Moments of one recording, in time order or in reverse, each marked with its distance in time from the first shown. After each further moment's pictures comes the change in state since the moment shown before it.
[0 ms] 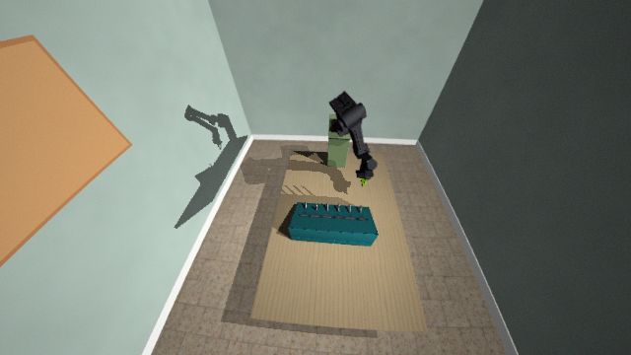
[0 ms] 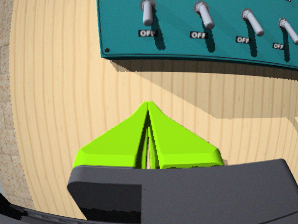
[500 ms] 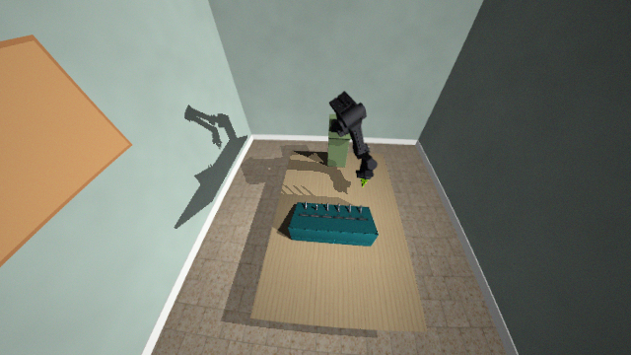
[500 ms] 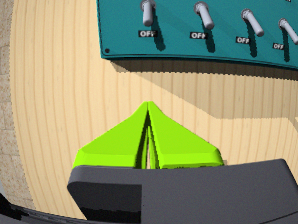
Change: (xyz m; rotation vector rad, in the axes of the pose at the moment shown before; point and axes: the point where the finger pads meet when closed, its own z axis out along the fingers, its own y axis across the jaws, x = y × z) arm 0.000 0.000 0.000 0.000 -0.002 0.001
